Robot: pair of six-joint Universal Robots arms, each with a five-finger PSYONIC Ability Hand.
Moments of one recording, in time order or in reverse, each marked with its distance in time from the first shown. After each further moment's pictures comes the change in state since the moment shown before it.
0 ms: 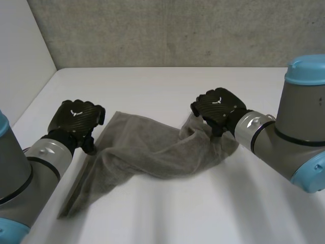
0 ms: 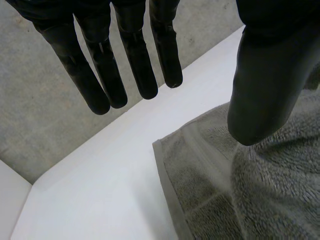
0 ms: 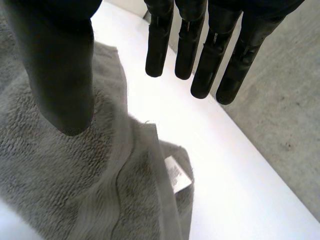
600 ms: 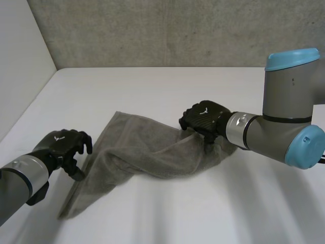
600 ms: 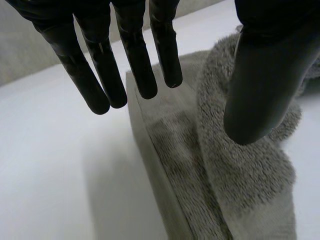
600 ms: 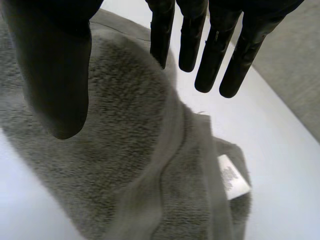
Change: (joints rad) left arm 0.256 0.003 -0.113 -0.174 0.237 -0.093; right arm -0.011 0.226 -0.284 0.285 -0.147 -0.121; left_hand 0.004 0.001 0.008 0.002 0.021; right_hand -0.077 -0.082 -0.077 -0.084 -0.081
